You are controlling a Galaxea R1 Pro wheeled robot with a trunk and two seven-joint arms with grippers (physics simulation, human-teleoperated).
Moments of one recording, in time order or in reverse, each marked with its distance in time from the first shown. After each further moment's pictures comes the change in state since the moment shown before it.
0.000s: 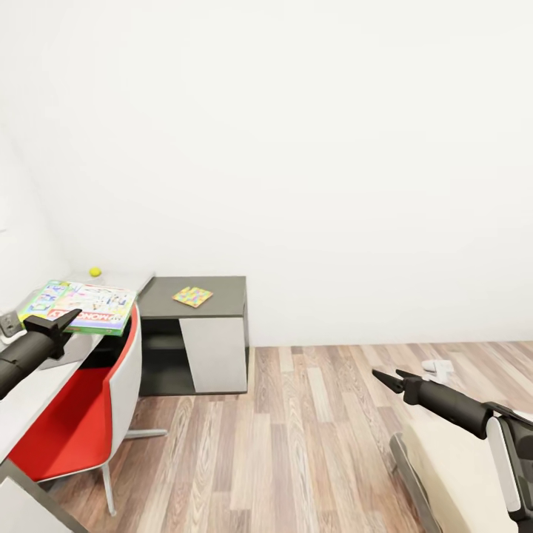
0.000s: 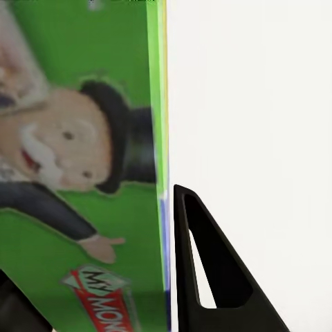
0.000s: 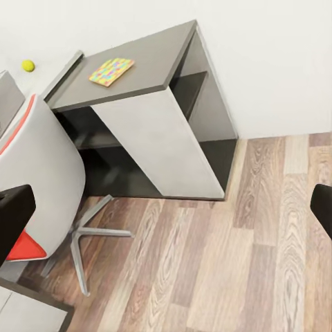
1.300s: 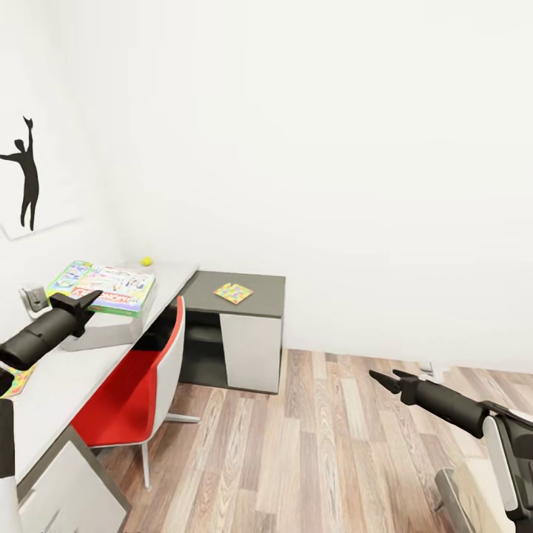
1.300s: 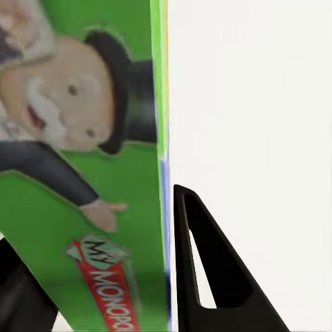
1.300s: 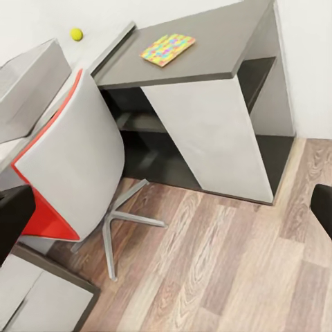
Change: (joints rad) left arm -0.108 0.006 -0.103 0.039 -0.007 0.001 0.040; right arm 0.000 -0.001 0.019 0.001 -0.002 -0.006 -0.001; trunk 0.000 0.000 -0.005
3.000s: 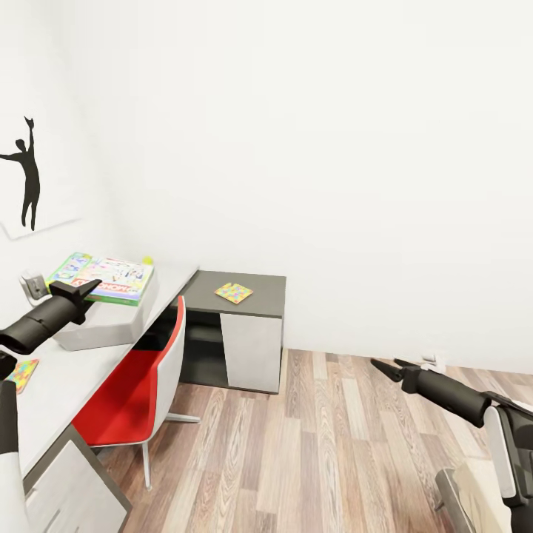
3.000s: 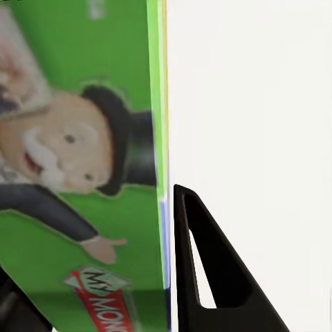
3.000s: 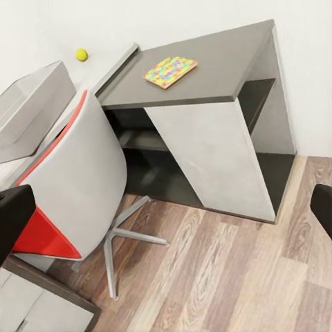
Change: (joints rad) left arm -0.082 0.030 -0.015 0.086 0.031 -0.013 0.013; right arm -0.039 0.014 -0.025 -0.022 -0.002 0.021 -0.001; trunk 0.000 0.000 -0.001
